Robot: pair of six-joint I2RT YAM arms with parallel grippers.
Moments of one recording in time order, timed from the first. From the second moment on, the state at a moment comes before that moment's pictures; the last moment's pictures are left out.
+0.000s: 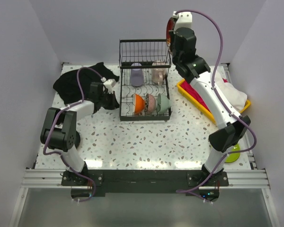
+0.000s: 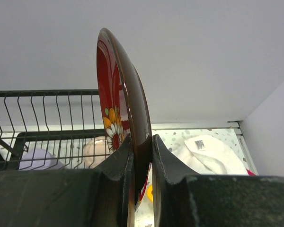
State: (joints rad) left arm -0.19 1.74 0.97 0.01 0.41 -0.18; right arm 0.51 1.78 2.05 -0.32 0.64 -0.06
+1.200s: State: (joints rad) left arm -0.22 1.62 0.92 0.03 0.45 -0.27; right arm 0.51 2.01 2.21 -0.38 0.72 -0.16
